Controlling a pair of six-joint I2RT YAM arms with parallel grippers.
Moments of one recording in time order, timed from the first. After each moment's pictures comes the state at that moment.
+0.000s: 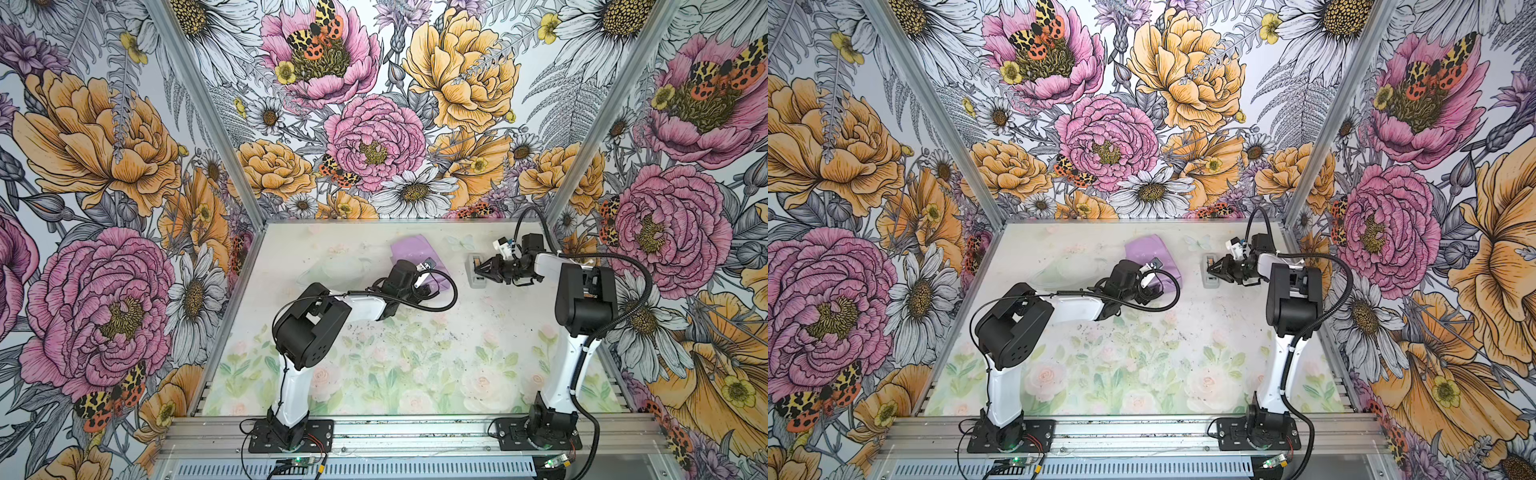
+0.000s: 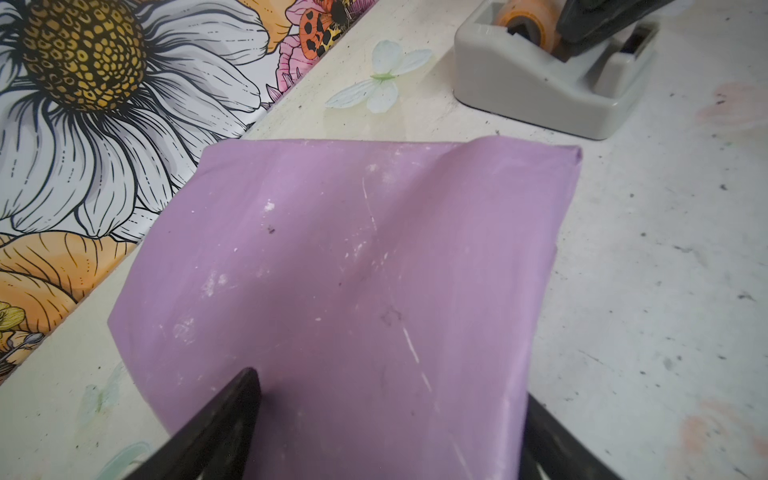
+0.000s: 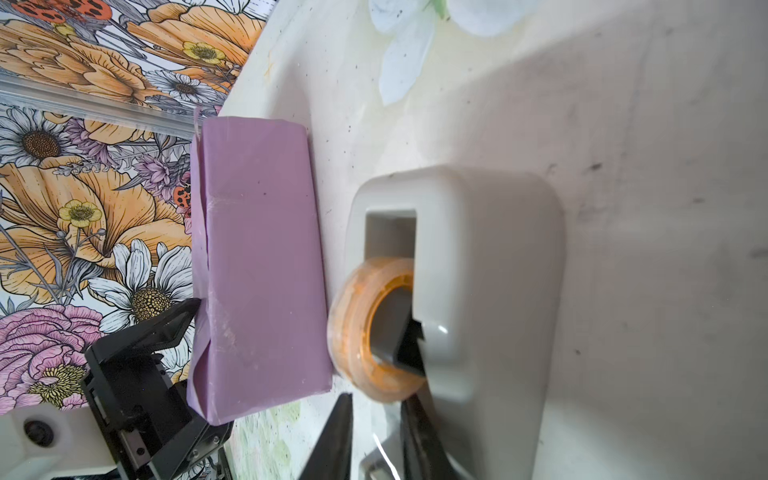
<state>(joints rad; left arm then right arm) -0.70 2.00 1.15 0.31 -0.13 0.33 -0.16 2.11 1.40 -0.45 -0.92 0.19</state>
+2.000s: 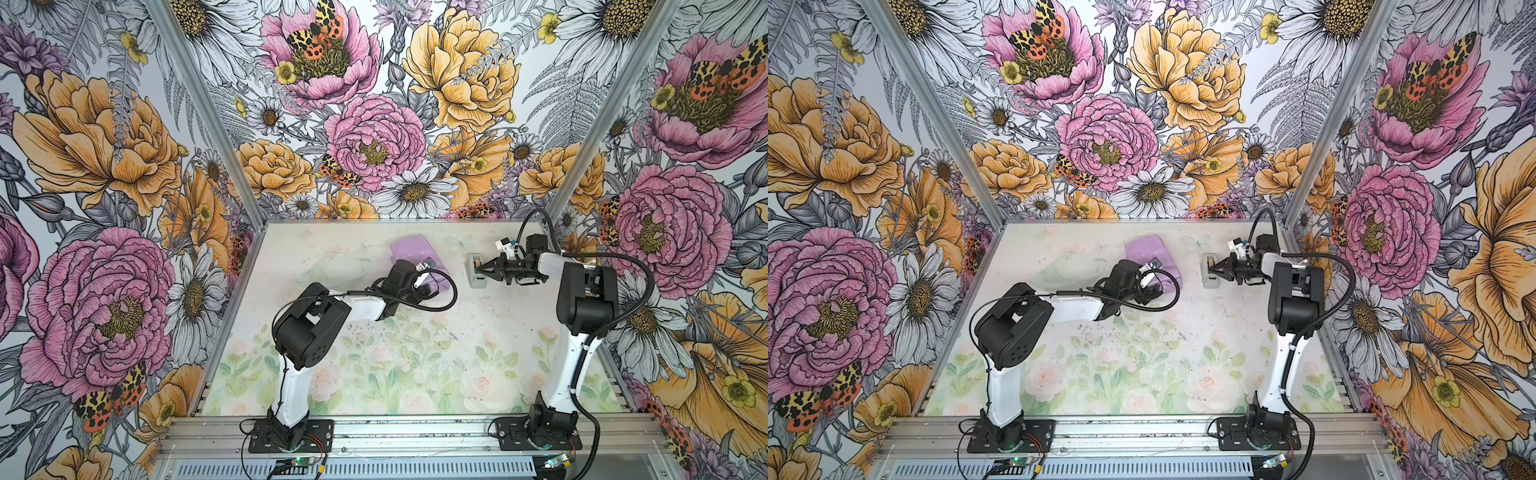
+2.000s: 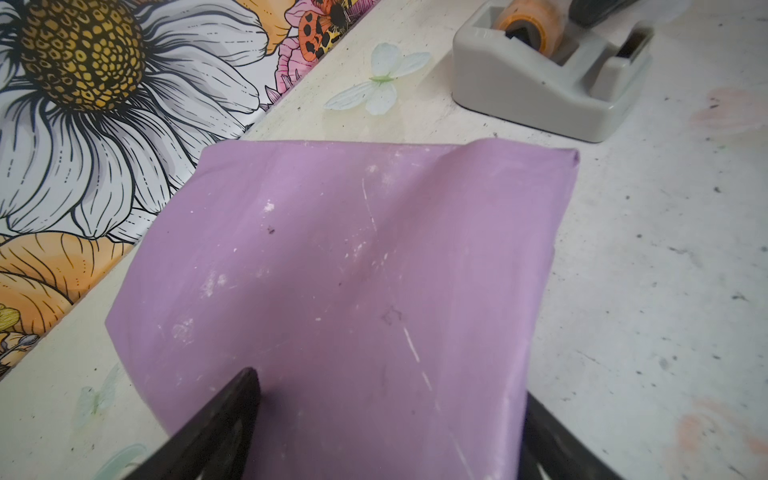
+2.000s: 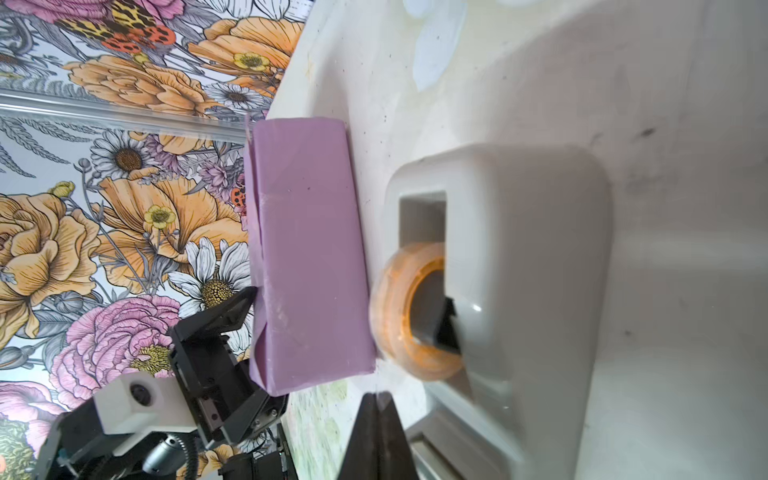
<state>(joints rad) -0.70 2.00 1.14 0.31 -0.12 0.33 -0.19 2.10 1.41 -0.48 -1.06 0.25</state>
